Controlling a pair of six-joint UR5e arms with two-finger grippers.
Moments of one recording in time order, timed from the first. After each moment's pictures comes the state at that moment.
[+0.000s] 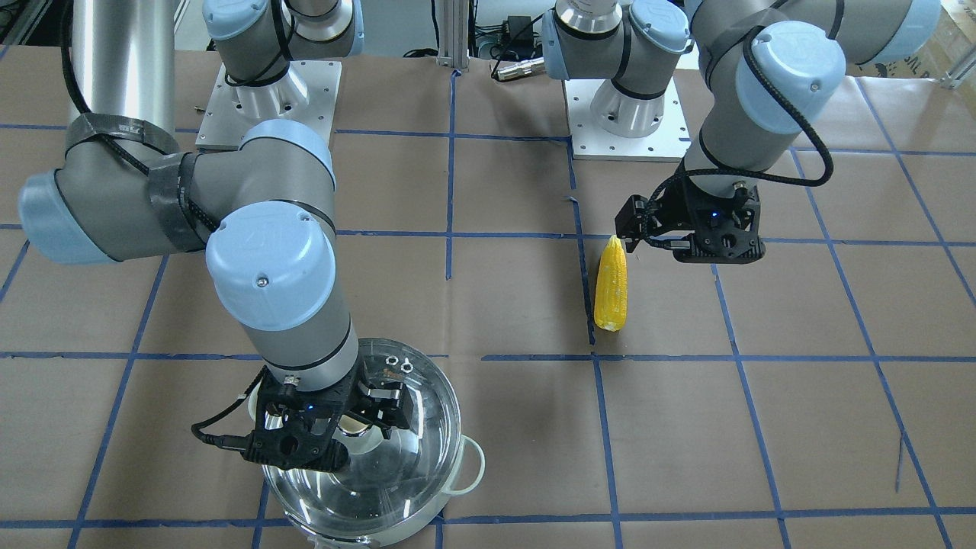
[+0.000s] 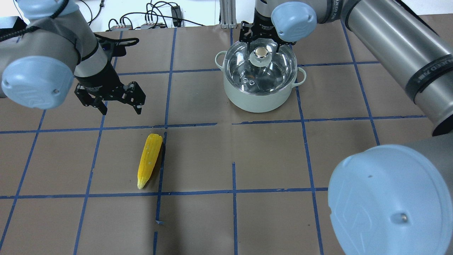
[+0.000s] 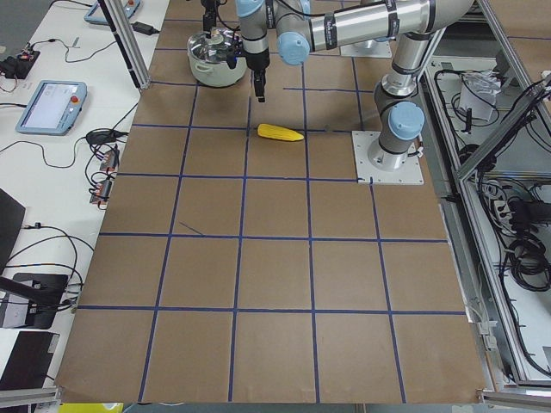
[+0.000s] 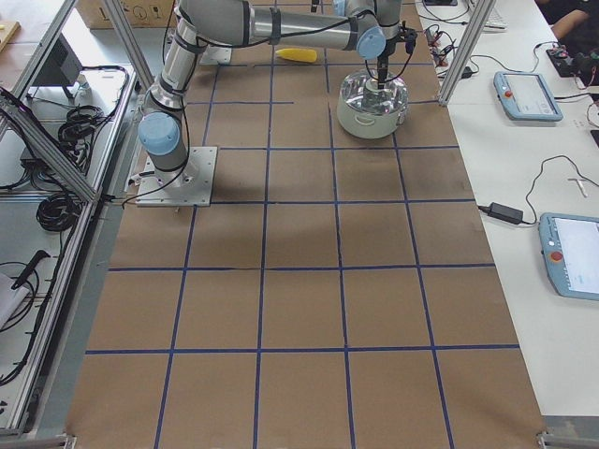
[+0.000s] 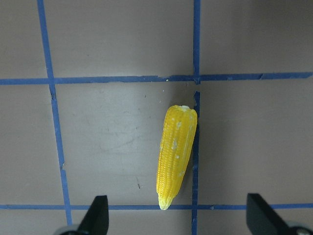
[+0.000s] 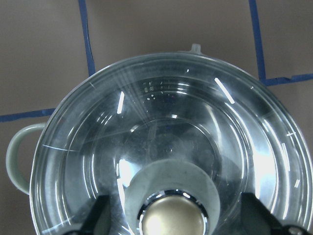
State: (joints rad) left arm -1.50 -1.63 -1.79 -1.38 1.61 0.09; right arm 1.76 -1.00 1.20 -1.90 -1.57 0.31
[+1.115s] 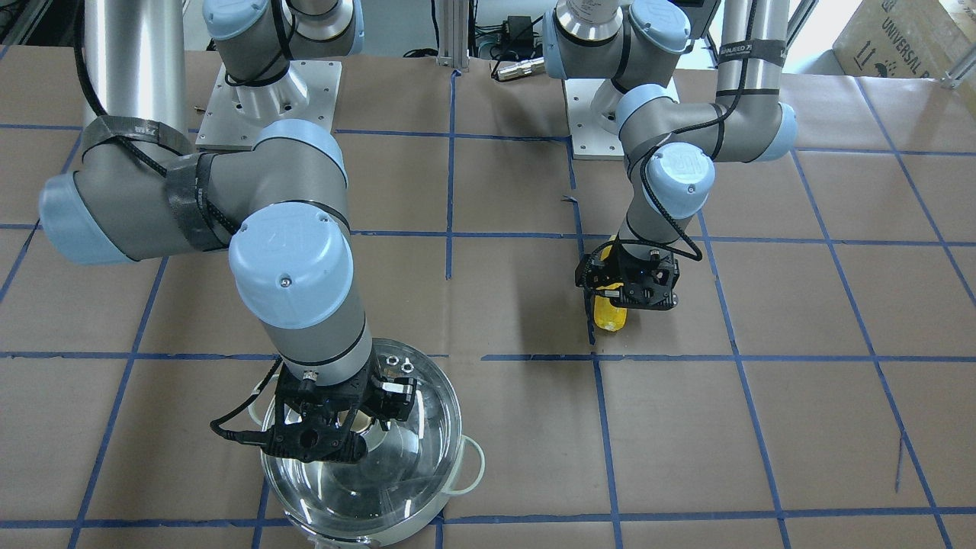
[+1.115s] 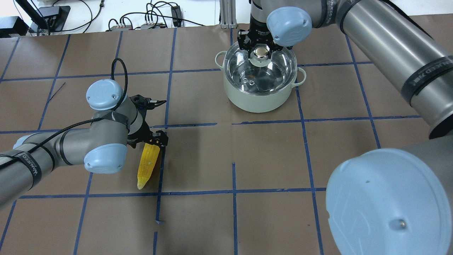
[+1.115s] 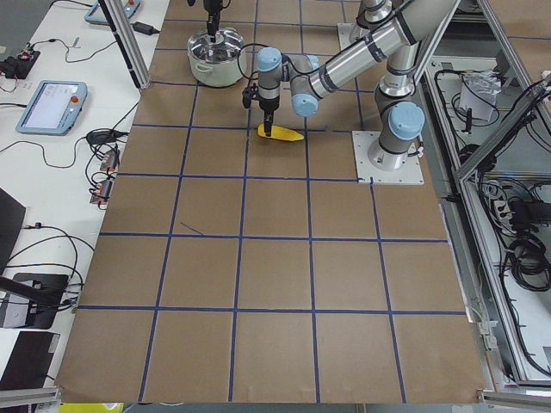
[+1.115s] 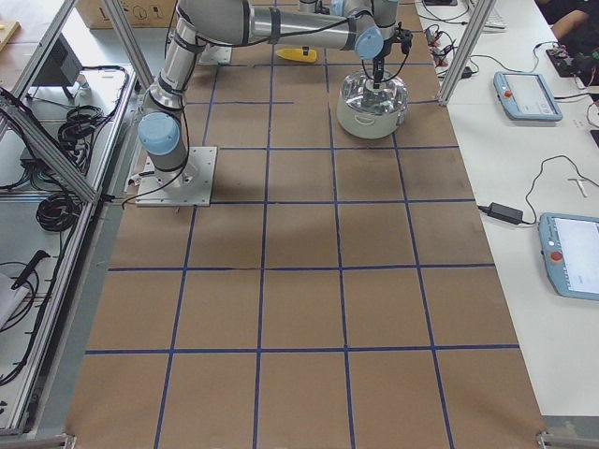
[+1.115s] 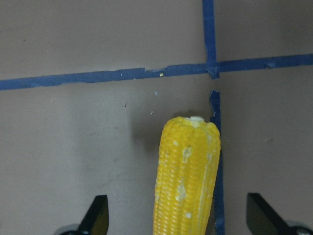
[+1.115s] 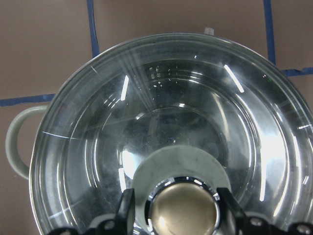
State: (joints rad) left arm -1.52 -1.78 -2.18 -0.79 1.61 0.13; right arm 1.77 -1.00 1.21 -1.89 -1.57 0.29
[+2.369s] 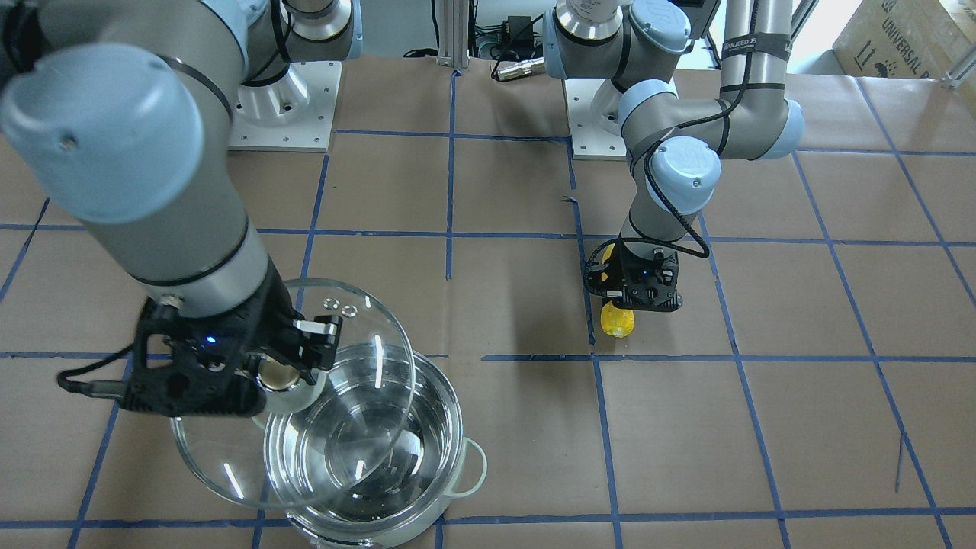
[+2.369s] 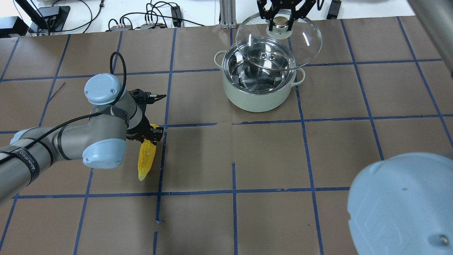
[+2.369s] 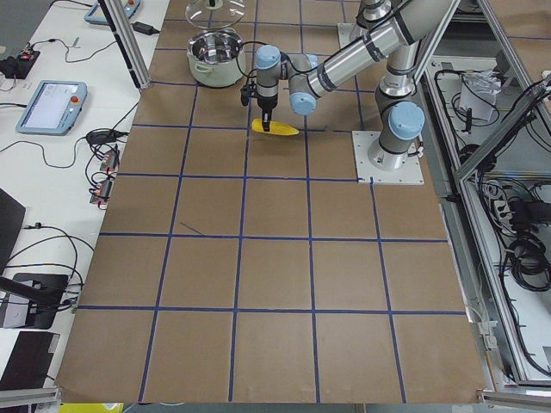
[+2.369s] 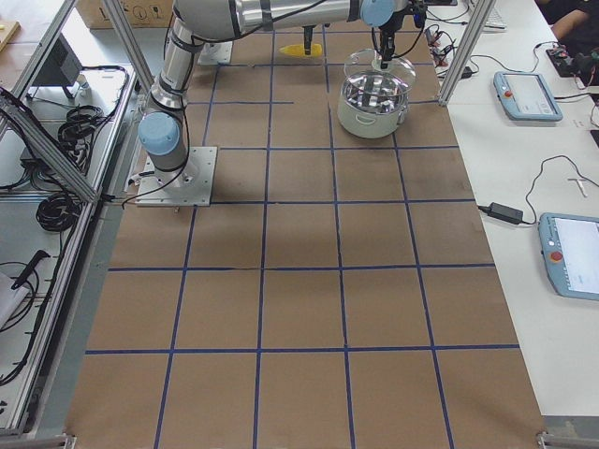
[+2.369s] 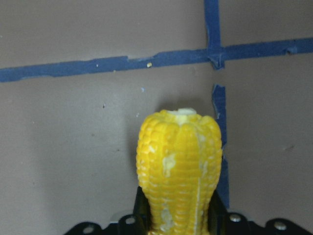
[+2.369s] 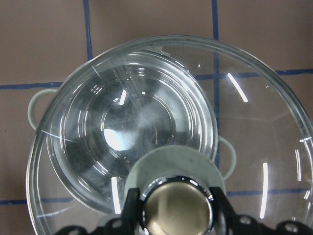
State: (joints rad) left arm -1.53 -1.75 -2.10 -0.86 1.59 0.12; right arm 1.69 -1.09 0.97 -1.50 -1.55 0.15
